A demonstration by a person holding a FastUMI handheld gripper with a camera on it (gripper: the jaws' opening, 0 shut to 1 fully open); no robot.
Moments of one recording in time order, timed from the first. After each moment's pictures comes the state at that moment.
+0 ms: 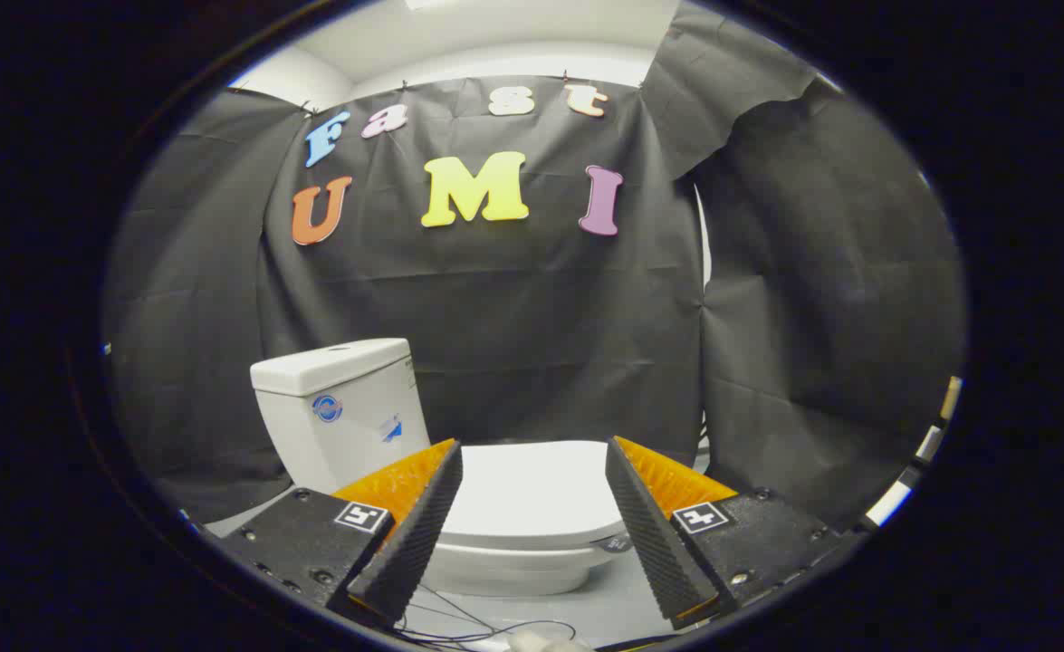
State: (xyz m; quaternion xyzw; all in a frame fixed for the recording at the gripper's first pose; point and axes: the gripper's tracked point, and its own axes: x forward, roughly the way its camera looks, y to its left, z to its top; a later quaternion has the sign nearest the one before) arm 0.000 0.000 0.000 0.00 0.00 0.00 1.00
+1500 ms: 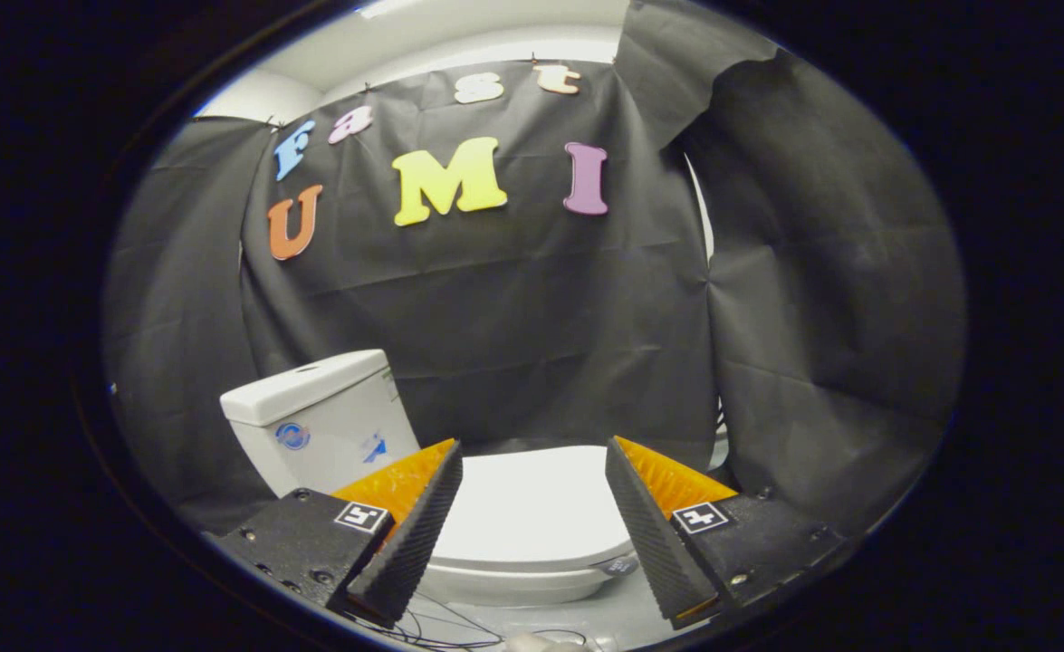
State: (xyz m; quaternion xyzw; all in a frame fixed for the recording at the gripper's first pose) arm 0.084 -0.050 0.007 0.06 0.03 0.02 1.00
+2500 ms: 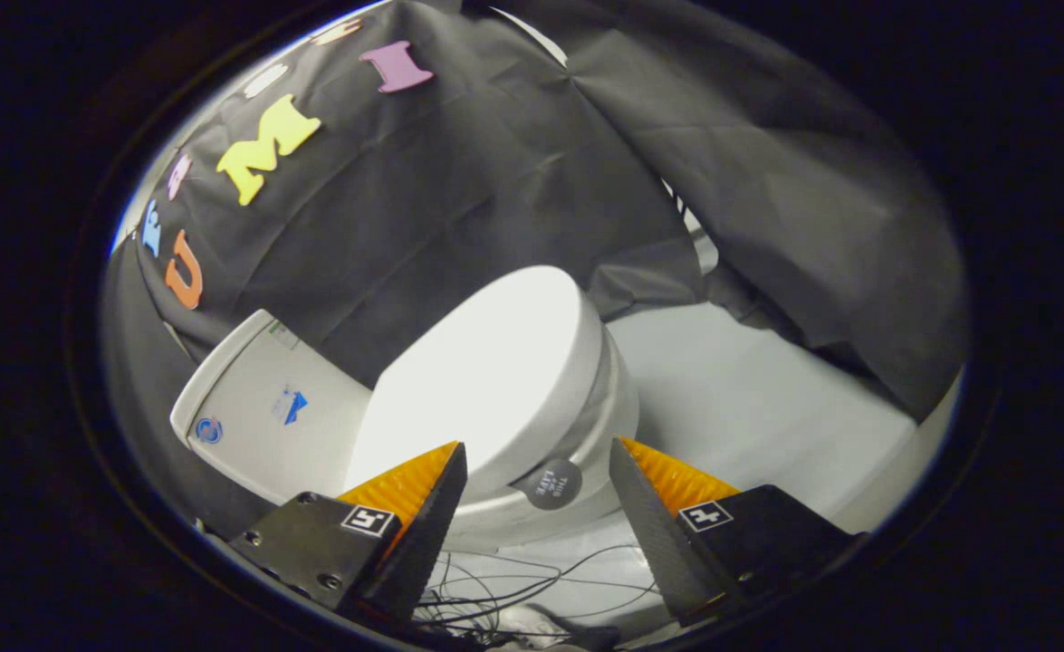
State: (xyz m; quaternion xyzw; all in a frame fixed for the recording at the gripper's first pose) arm 0.148 -0.147 -0.214 0.31 0.27 0.01 0.91
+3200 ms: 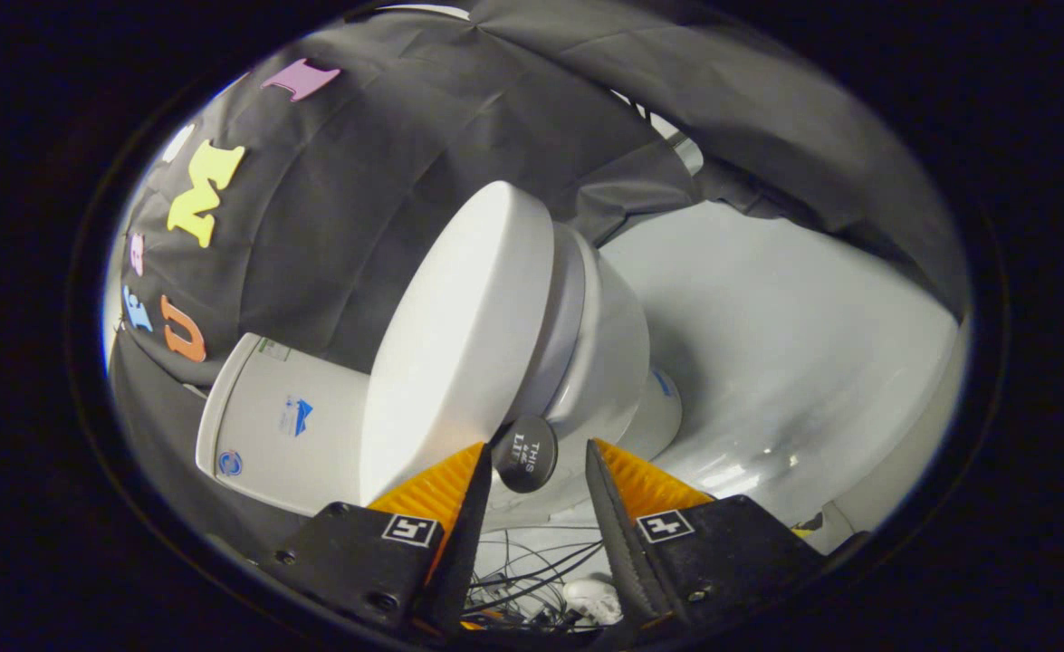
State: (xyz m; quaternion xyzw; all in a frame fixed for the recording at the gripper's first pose) arm 0.163 -0.133 -0.267 0.40 0.32 0.04 0.86
